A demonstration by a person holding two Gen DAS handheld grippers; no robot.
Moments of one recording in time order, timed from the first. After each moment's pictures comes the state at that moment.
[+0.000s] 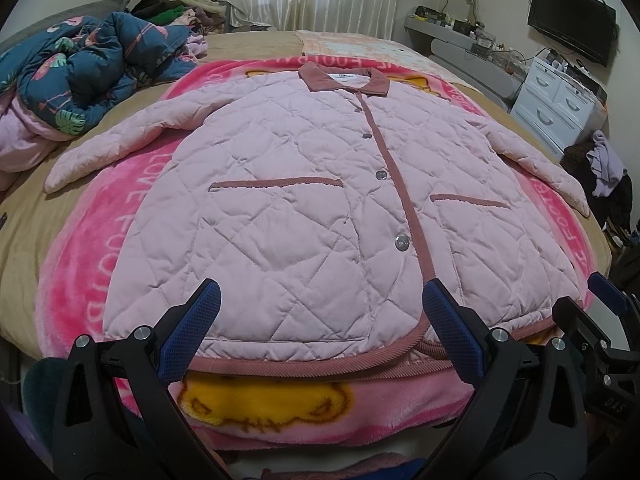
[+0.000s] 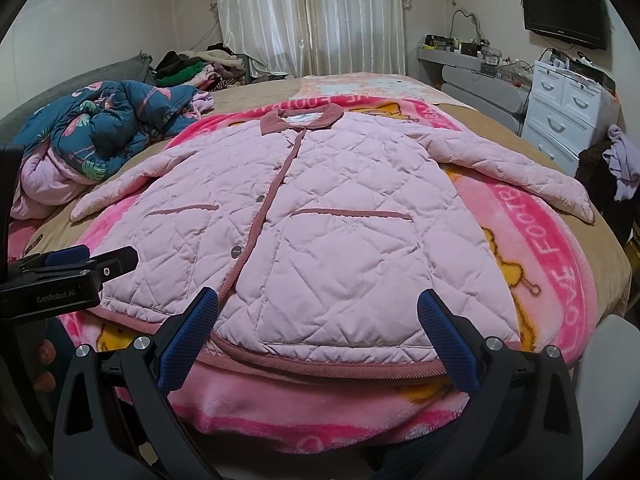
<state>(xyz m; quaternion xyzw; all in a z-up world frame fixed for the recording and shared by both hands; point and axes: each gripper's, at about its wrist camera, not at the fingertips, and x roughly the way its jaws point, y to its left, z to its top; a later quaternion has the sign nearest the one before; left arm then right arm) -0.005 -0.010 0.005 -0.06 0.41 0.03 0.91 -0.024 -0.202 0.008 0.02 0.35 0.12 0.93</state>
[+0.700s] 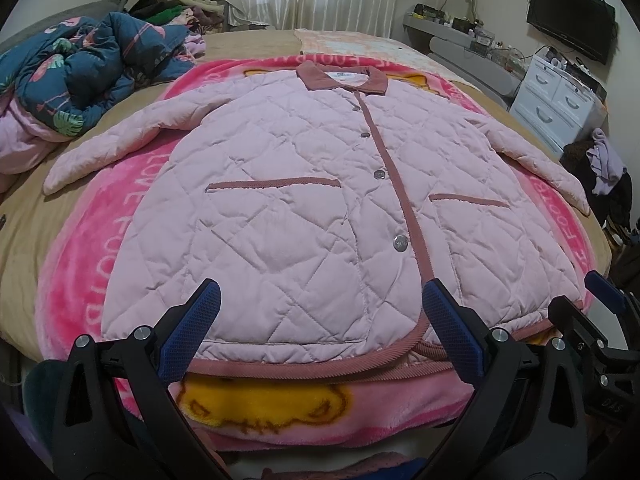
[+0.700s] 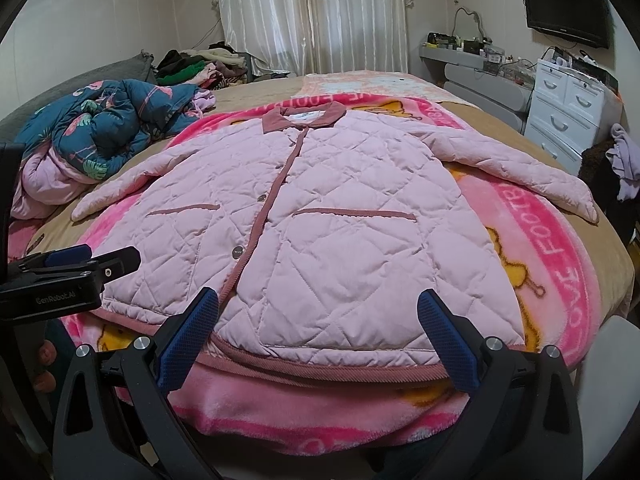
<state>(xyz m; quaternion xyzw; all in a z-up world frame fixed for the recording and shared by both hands) -0.002 -0.011 0.004 -0.06 0.41 0.03 0.91 -0.023 -0.199 0.007 0.02 0.36 0.12 0.93</state>
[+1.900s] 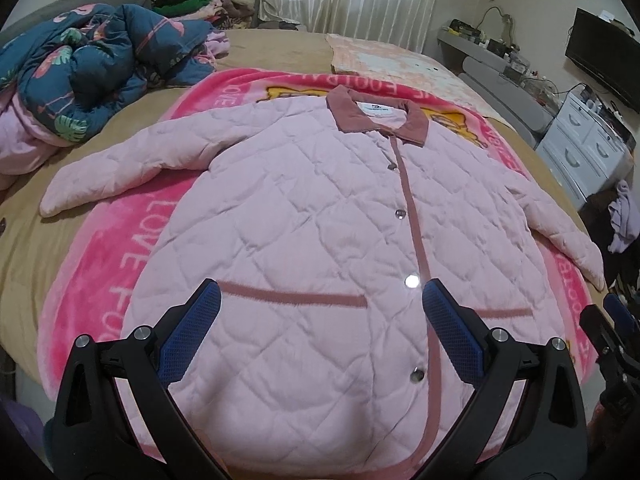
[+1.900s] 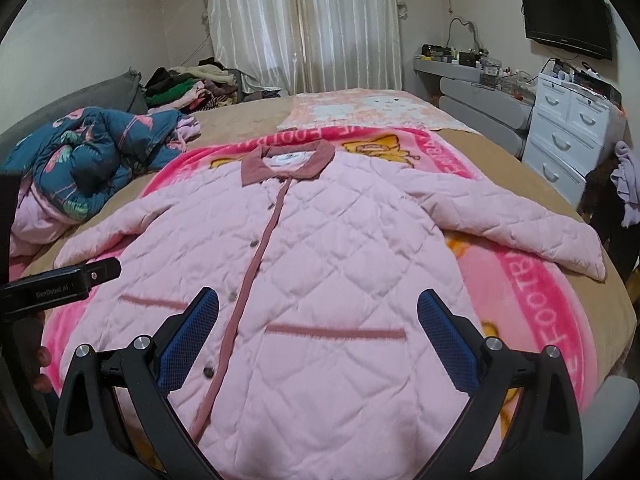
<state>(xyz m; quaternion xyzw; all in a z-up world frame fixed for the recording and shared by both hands) 0.113 0.026 0.041 -0.10 0.42 0.07 0.90 0.096 -0.202 0.052 0.03 0.34 0.11 0.93</state>
